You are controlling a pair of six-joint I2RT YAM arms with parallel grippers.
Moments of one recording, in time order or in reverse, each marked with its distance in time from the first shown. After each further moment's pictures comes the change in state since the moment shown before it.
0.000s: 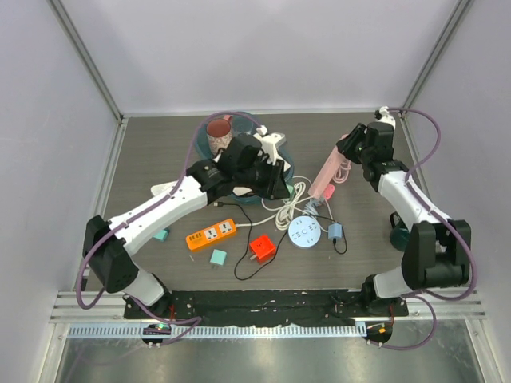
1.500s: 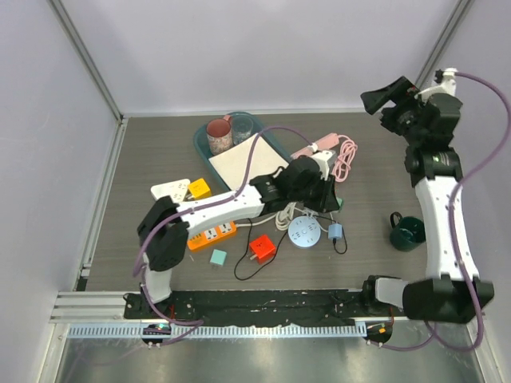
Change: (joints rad) left arm -0.239 0.324 0.108 0.316 -0.163 -0.175; right arm -0.163 -0.110 0.366 -0.177 -0.227 0.113
